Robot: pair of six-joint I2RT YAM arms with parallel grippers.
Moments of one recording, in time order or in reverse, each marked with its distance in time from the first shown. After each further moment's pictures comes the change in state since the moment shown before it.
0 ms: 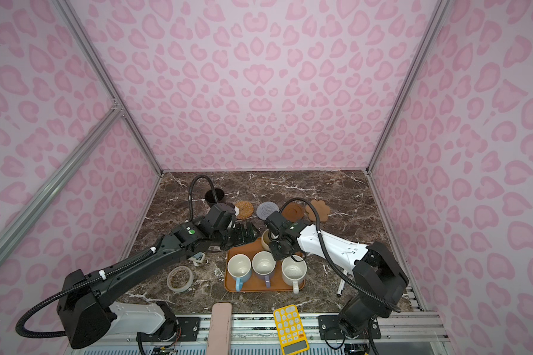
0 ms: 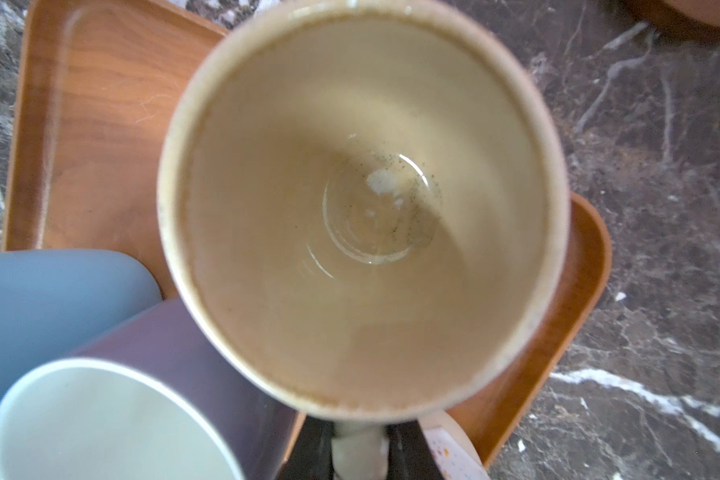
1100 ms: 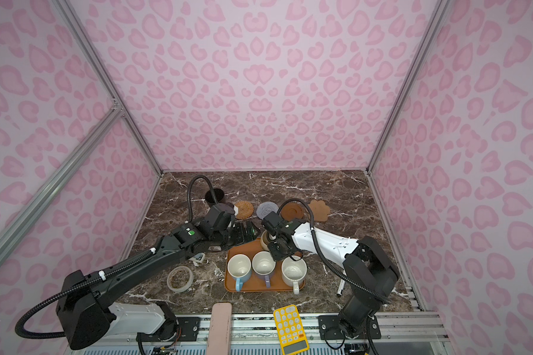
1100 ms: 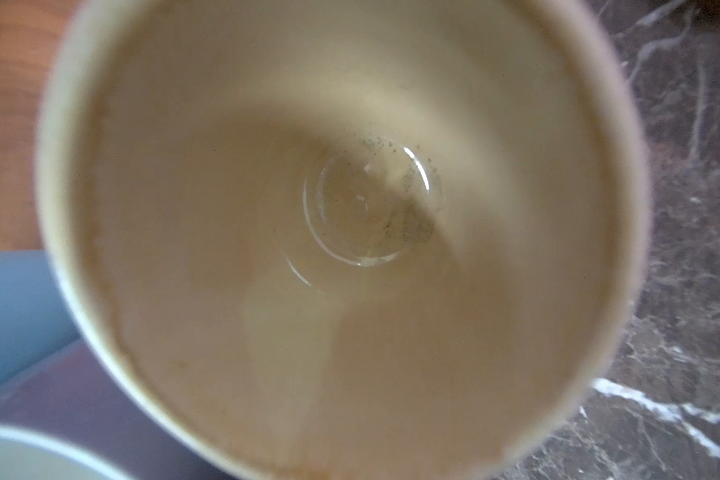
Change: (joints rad) left arm 0.000 -0.003 -0.010 0.032 -0.006 -0.026; right arm 0.002 0.076 0.035 -0.032 0.012 -0.025
